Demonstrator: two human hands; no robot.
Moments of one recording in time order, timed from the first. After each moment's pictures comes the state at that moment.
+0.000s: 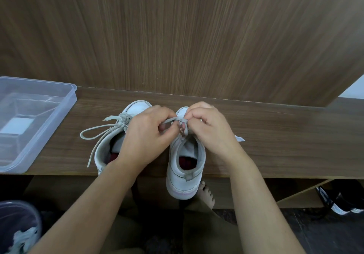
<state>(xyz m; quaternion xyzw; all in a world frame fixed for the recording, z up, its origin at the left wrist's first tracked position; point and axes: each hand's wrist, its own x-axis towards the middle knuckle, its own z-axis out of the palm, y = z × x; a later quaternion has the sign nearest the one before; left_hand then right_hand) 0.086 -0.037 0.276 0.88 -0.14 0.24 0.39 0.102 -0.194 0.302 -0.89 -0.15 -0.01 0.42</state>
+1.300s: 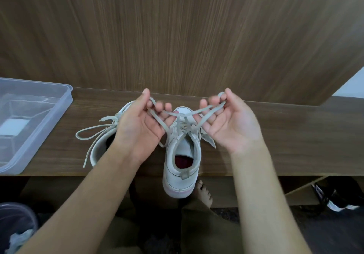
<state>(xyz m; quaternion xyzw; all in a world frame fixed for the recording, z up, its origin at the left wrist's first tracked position) 0.090 -0.046 0.299 0.30 0.06 -0.05 0.95 0.101 -0.221 0.325 -0.38 0.07 0.14 0.91</state>
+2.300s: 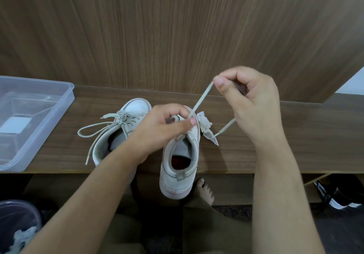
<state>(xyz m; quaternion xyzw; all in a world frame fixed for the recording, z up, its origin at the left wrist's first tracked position) 0.082 -0.051 0.300 0.75 -0.16 -0.03 0.64 0.093 -0.229 0.353 -0.84 -0.18 -0.25 0.45</state>
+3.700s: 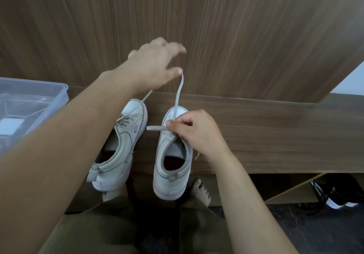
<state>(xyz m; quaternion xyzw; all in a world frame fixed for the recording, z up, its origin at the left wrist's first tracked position) 0.160 -0.046 0.377 0.97 -0.16 0.09 0.17 0.097 -0.192 0.297 -0.89 -0.10 0.03 0.44</state>
